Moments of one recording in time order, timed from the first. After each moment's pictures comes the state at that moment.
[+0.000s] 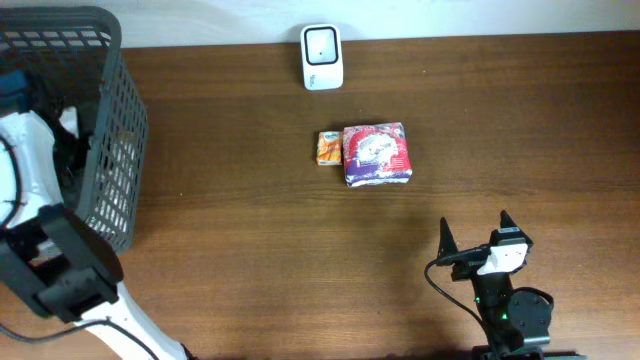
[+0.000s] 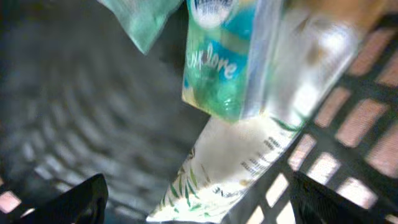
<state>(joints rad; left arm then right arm) 0.46 2.11 1.90 -1.23 -0.08 0.12 0.04 0.01 0.01 -0.08 -0.03 0.00</state>
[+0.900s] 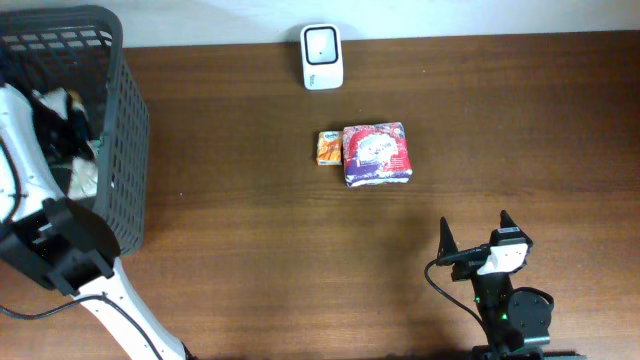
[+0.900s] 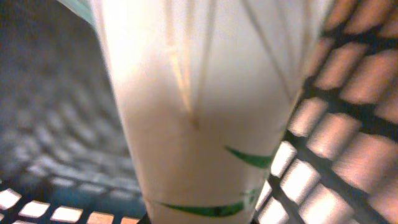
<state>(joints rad) 0.47 2.32 2.46 -1.65 0.08 0.07 0.04 0.01 0.01 -0.08 -0.03 0.00</state>
